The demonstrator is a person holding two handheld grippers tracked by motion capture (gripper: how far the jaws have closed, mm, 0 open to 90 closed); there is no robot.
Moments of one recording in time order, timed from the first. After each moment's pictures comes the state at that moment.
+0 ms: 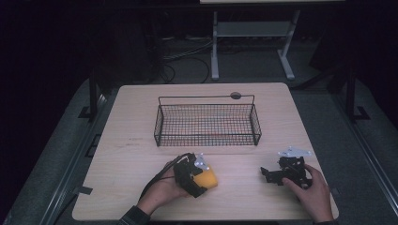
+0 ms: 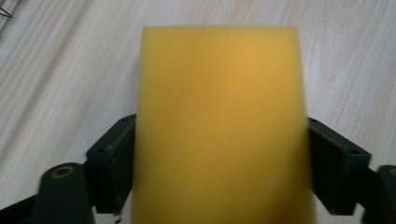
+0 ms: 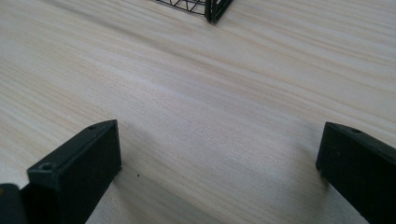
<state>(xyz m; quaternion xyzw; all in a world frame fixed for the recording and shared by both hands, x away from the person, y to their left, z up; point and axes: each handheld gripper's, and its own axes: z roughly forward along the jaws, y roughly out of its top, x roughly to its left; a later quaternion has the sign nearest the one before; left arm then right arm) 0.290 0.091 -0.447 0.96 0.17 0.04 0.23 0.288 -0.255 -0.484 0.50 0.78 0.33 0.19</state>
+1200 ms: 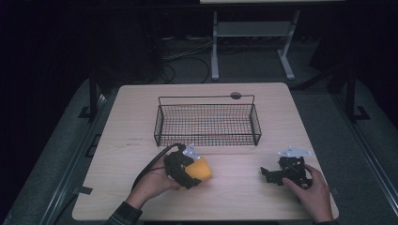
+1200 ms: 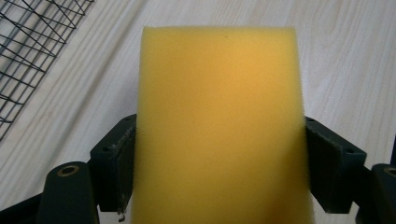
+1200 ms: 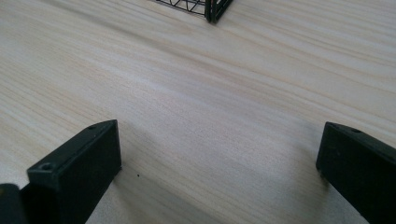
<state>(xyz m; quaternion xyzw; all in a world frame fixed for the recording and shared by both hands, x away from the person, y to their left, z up) 0.303 0.116 -0.415 0.95 0.19 0.02 0.26 0.288 -0.255 -0.484 0.50 0.78 0.33 0.19</state>
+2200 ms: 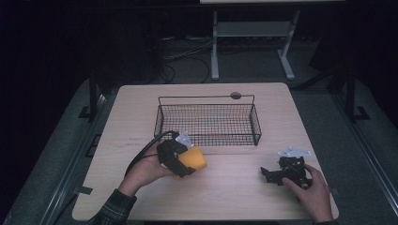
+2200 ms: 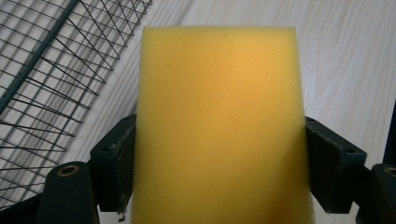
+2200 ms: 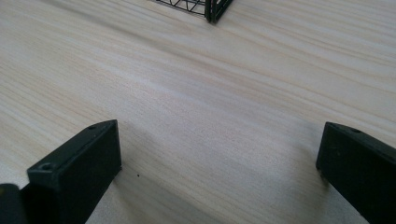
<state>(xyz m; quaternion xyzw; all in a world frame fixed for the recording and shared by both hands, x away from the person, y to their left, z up) 0.324 0.129 -0.380 0.95 0.18 0.03 0.25 0.288 -0.255 -0.484 0.50 0.78 0.33 0.19</state>
